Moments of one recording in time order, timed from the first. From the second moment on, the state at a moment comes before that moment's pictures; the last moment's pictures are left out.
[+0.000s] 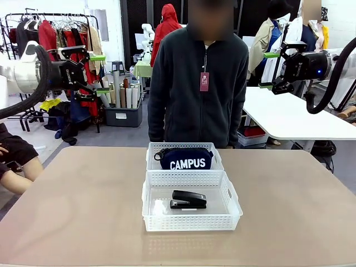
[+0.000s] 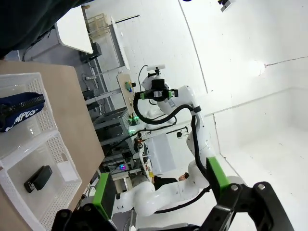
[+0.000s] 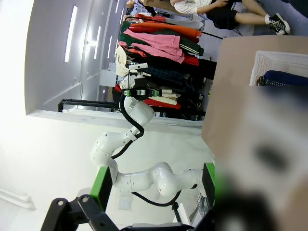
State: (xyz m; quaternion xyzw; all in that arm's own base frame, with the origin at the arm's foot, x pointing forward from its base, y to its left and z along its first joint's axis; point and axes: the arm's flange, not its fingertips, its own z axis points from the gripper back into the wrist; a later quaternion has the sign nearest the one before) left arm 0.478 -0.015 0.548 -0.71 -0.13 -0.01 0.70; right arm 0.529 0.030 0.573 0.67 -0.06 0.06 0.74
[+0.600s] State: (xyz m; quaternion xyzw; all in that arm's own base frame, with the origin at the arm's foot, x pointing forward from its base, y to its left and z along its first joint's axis) left arm 0.479 -0.014 0.548 -0.71 -0.13 -0.01 0.70; right arm 0.529 0.030 0.573 0.67 -0.06 0.06 0.74
